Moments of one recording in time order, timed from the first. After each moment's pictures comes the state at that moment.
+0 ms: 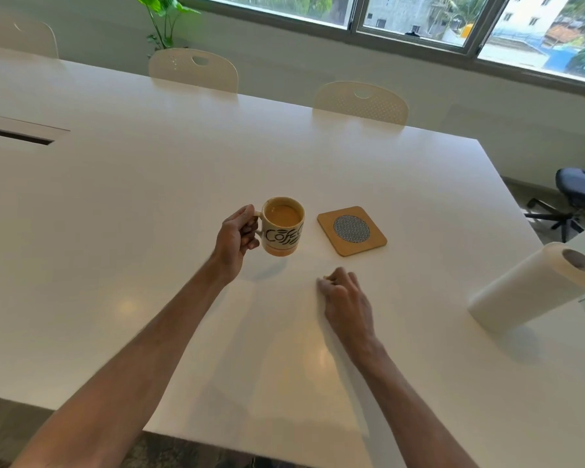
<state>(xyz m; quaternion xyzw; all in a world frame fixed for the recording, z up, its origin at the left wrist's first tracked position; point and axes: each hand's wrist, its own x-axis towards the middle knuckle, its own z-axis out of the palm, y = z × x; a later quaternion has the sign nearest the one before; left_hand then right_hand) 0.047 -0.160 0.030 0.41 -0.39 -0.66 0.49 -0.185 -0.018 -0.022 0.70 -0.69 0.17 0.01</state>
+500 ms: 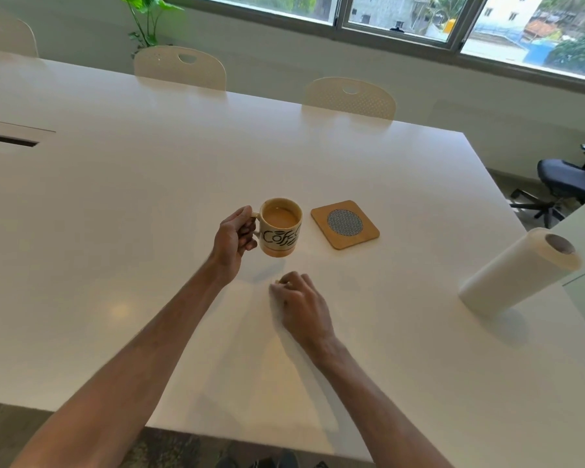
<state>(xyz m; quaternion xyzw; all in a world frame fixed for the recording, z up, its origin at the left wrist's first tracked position) 0.047 -0.152 0.025 0.40 -0.39 -0.67 0.49 -0.114 -0.009 -0.027 0.75 -0.61 0.23 -0.04</state>
